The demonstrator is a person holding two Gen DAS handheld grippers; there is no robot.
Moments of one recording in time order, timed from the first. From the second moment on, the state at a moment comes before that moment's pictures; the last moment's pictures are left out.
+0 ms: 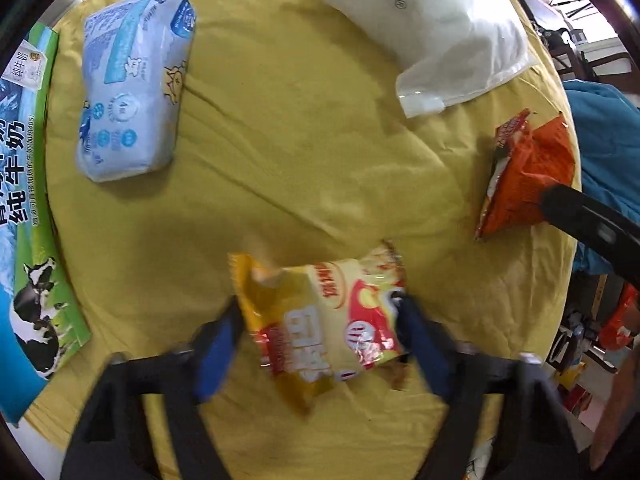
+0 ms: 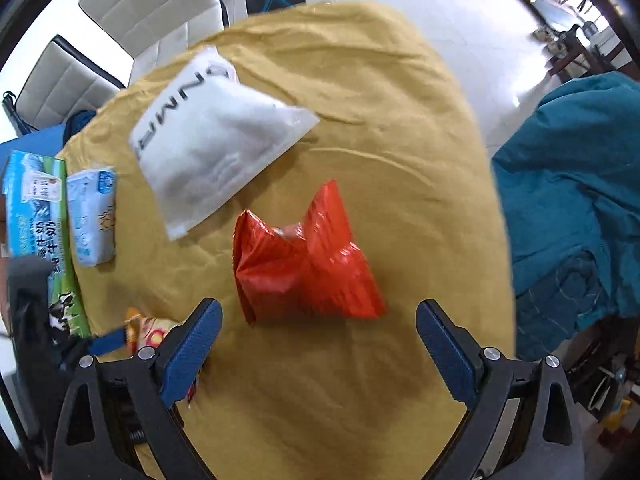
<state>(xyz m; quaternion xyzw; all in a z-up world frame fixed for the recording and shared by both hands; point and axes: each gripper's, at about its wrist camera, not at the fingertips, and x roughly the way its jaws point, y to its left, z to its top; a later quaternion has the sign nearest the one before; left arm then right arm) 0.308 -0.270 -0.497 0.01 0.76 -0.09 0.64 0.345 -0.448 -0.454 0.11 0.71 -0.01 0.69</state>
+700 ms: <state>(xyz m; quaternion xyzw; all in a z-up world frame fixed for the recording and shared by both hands) 0.278 -0.257 -0.446 0.02 0.71 -0.08 0.70 0.326 -0.424 -0.458 0.10 0.71 -0.03 0.70</state>
